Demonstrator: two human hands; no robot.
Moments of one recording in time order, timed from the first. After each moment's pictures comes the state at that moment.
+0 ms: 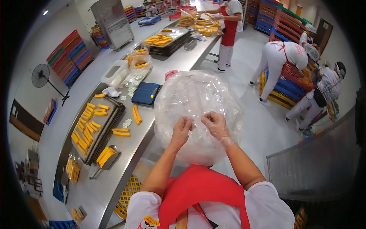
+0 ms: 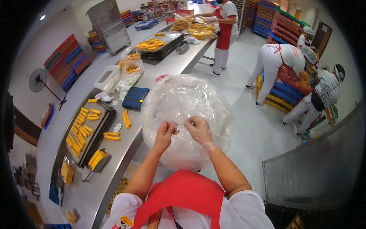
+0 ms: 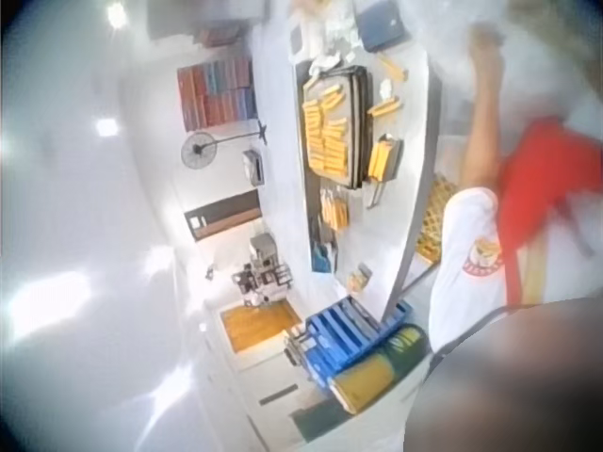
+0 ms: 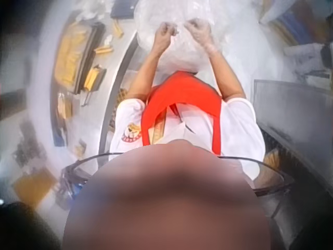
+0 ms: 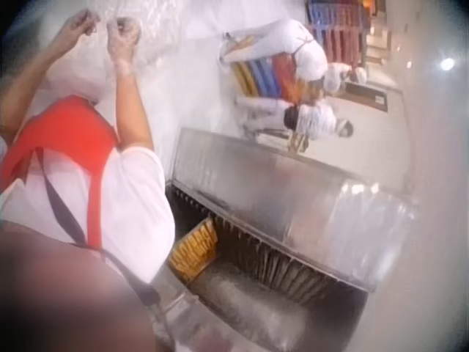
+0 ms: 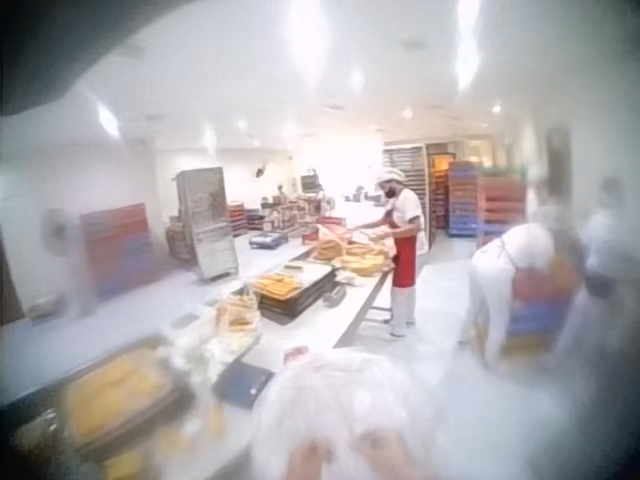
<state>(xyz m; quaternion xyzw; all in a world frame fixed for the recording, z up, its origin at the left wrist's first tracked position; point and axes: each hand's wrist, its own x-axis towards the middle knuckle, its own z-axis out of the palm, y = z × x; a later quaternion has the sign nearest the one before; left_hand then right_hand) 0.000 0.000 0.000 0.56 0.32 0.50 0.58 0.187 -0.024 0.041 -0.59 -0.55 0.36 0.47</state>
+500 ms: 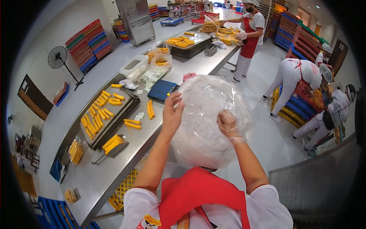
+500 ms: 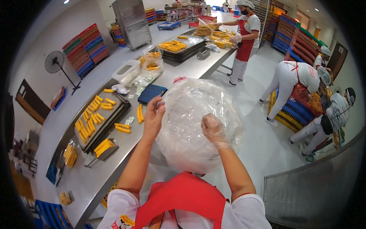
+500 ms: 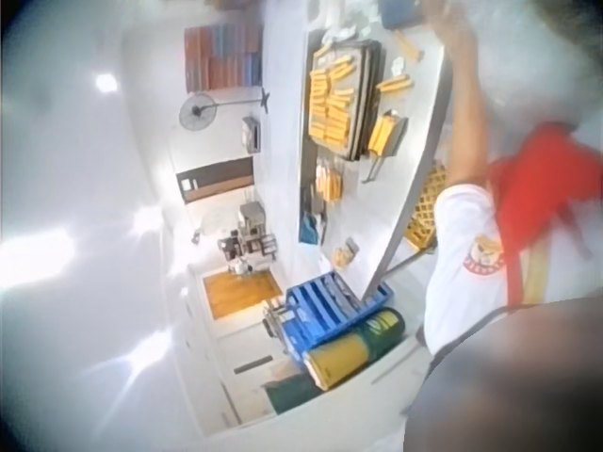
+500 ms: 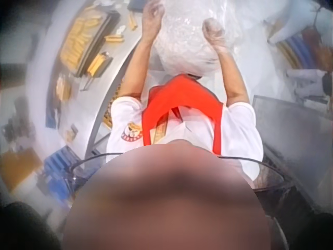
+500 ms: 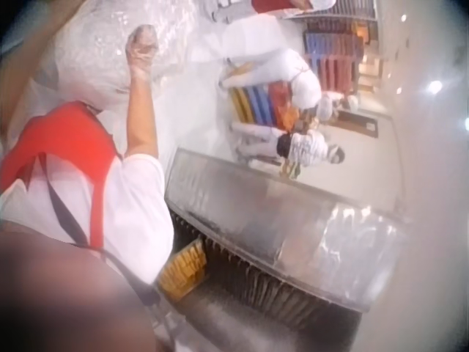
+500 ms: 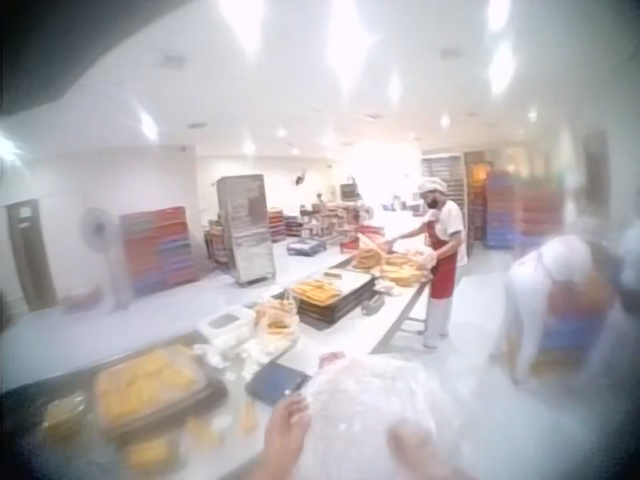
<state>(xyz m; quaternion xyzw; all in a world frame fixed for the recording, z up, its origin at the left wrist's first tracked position) -0.064 0.027 0.099 0.58 0.42 0.62 0.32 0.189 0.010 0.049 -0.49 -0.76 0.00 0.43</state>
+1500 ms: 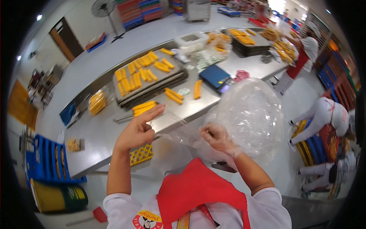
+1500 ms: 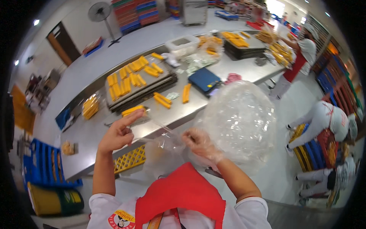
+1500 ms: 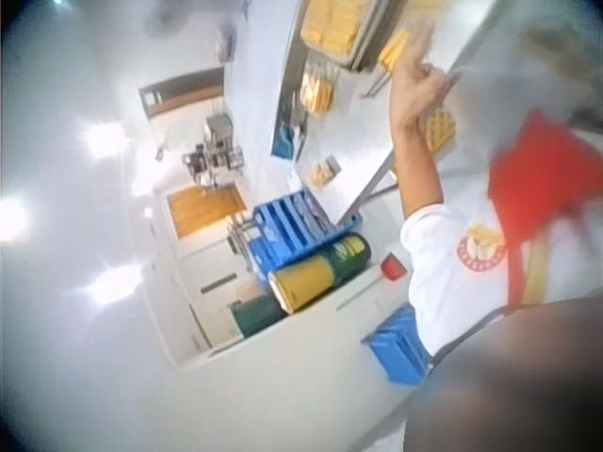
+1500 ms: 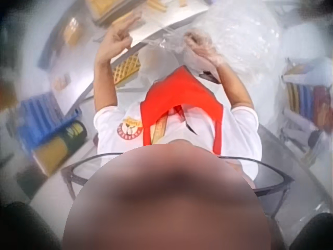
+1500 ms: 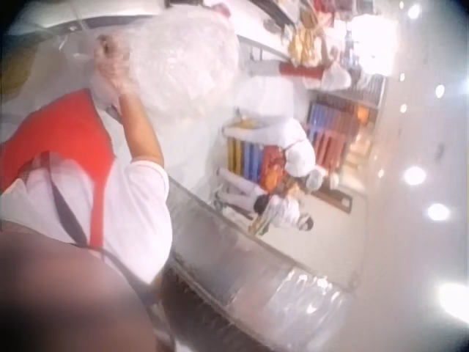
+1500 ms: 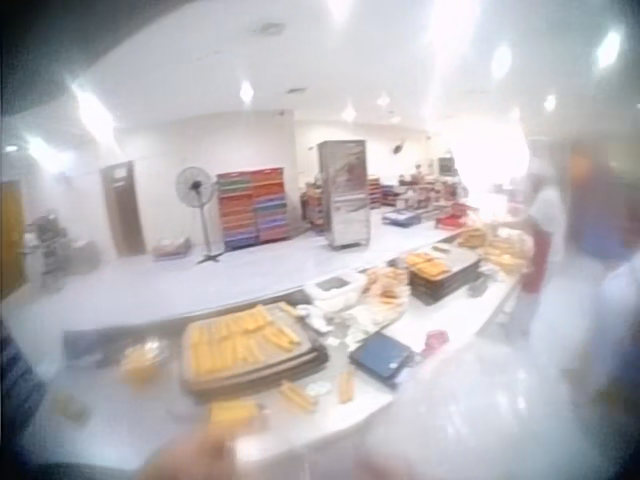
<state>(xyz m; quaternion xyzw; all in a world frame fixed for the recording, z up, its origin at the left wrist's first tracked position) -0.289 -0.187 0.205 0.56 0.55 0.43 0.44 -0.004 -0.052 0.079 -0.26 -0.80 0.45 0.30</state>
